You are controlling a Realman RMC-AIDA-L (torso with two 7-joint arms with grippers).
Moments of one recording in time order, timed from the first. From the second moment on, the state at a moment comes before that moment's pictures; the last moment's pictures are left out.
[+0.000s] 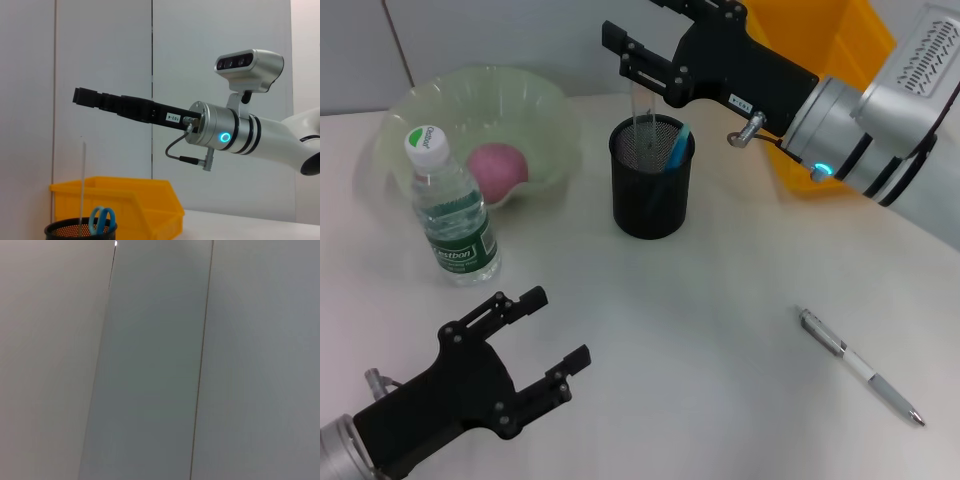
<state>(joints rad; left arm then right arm) -0.28 -2.02 2.05 0.23 0.36 1.54 -0.46 0.70 2.09 -1.35 -0.29 -0.69 -1.24 0.58</state>
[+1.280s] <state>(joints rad) -0.28 -2.01 2.05 0.23 0.36 1.56 -0.46 0.54 2.07 -1.01 -1.64 -2.38 -1.76 2.69</state>
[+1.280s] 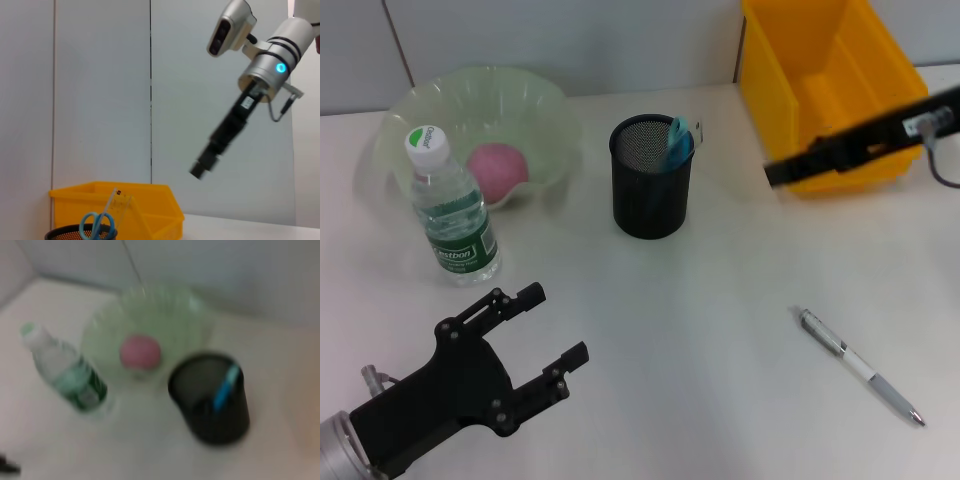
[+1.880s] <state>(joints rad) -0.28 -2.01 2.05 0.23 0.36 1.56 -0.46 0.59 2.05 -0.98 -1.55 -2.59 -1.96 2.70</state>
